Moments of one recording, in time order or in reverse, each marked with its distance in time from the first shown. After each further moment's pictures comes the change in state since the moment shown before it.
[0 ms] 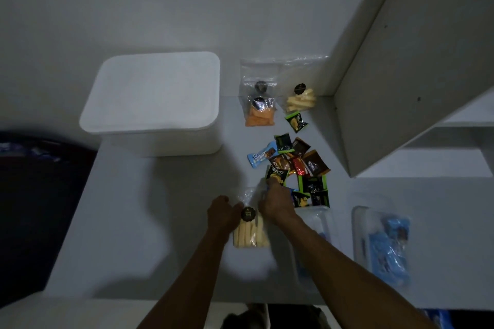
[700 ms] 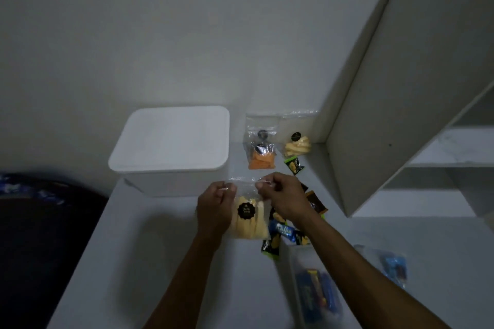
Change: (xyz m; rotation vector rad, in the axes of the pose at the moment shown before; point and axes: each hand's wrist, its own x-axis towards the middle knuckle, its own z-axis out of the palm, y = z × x) left_hand -0.037 0.077 -0.090 -0.561 0.198 0.462; right_hand -0.029 -0.069 -0.094 0.567 0.079 -0.345
